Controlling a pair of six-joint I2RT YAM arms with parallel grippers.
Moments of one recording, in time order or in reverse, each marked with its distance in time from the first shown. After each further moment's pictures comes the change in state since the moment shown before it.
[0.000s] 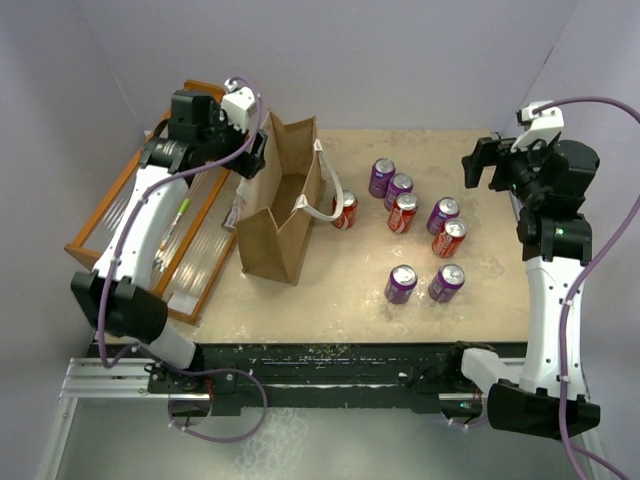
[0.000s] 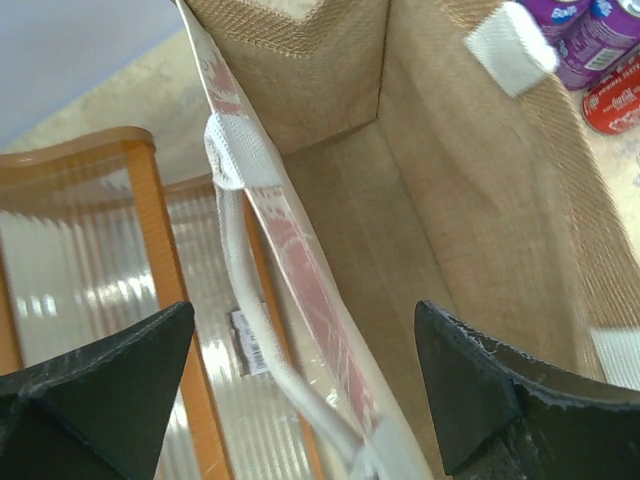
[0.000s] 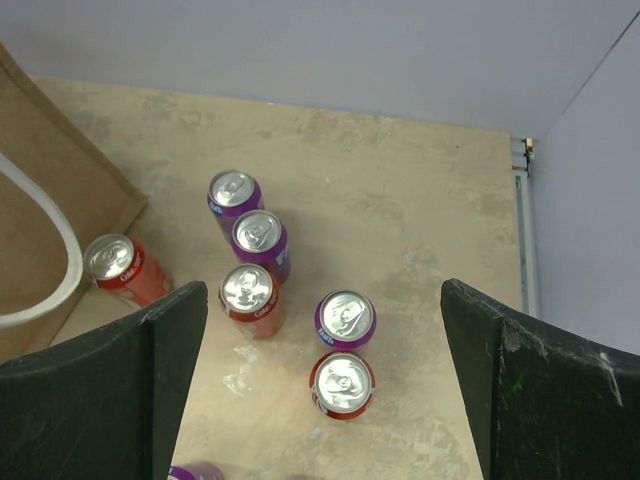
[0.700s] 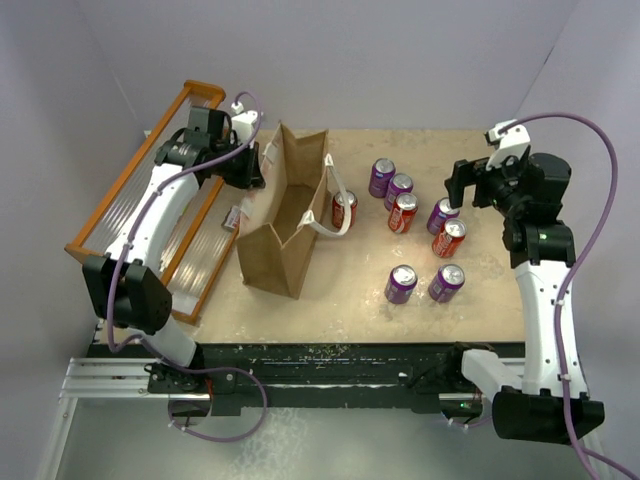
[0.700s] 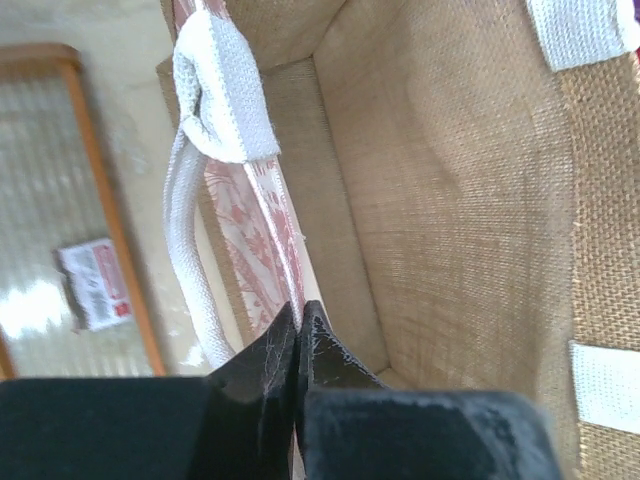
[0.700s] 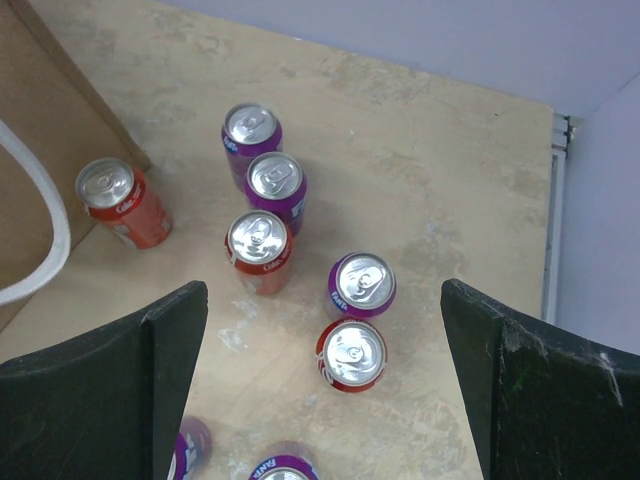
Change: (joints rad) left arm -0.006 0.074 -0.064 -0.076 0.125 -0.206; right arm 0.066 -0.033 -0.133 0.002 -0.004 -0.090
